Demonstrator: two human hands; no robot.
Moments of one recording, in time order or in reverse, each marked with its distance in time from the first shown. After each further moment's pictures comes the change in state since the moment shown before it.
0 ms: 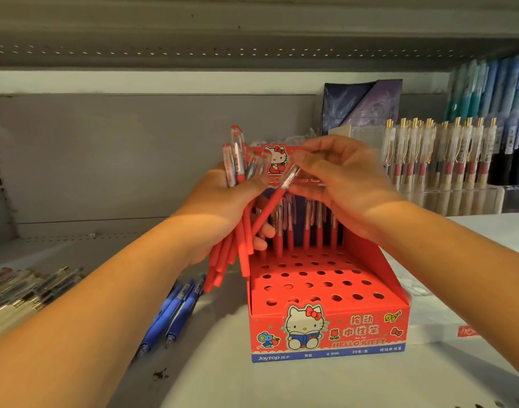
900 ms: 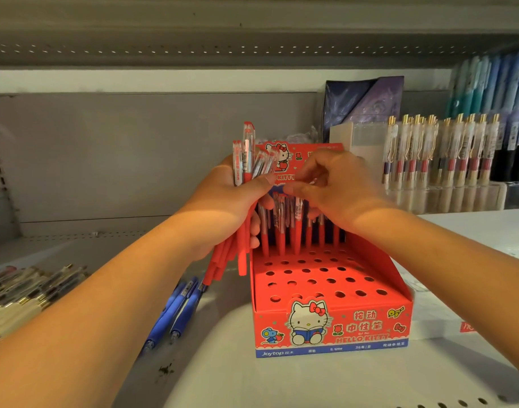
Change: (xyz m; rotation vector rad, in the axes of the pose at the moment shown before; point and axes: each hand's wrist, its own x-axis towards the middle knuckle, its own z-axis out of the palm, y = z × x) left_hand 0.000 0.002 0.001 0.125 0.019 0.073; right_hand 0.003 0.015 -0.011 -0.853 -0.013 -0.189
